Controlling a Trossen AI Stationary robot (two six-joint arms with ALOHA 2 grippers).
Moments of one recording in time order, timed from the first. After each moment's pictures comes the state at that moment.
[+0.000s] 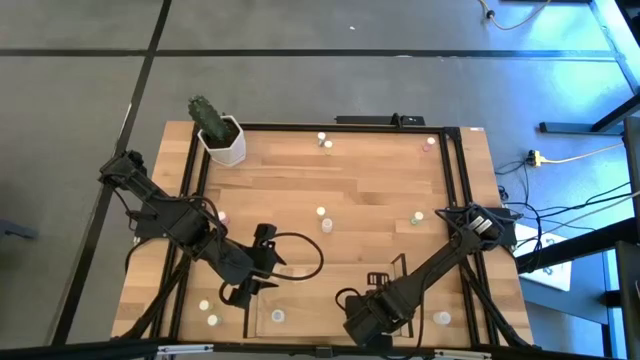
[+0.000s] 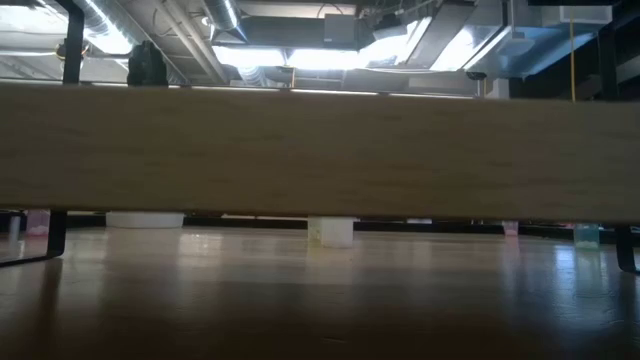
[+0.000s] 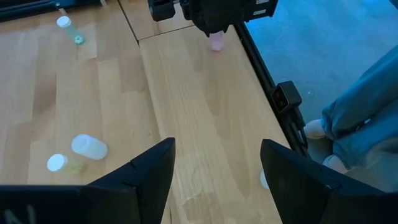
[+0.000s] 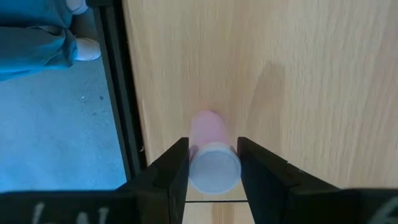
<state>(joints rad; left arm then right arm) -0.62 1.43 1.44 -0.81 -0.28 -0.25 0.68 2.10 1.86 -1.21 -0.07 0.75</state>
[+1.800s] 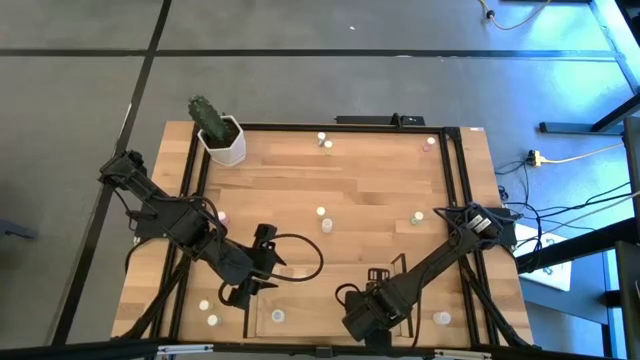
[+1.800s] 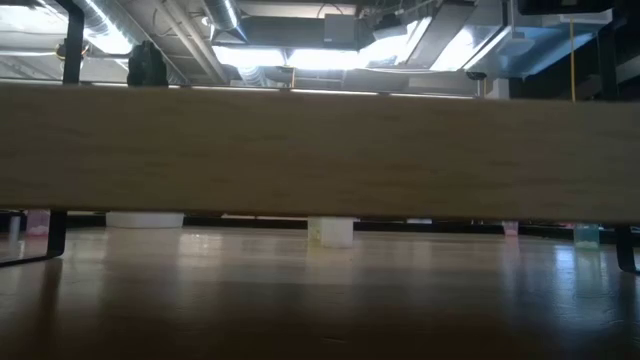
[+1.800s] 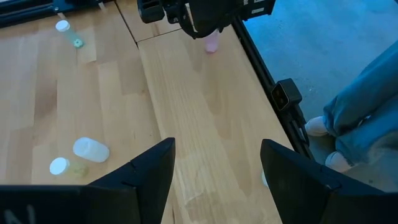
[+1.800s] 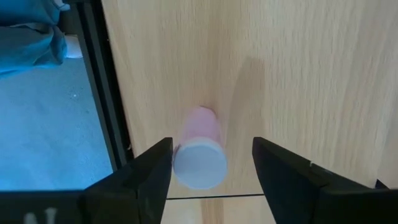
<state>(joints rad) -0.62 1.43 1.44 -0.81 -0.28 -0.23 0.66 2.10 1.86 -1.25 -0.07 0.75</state>
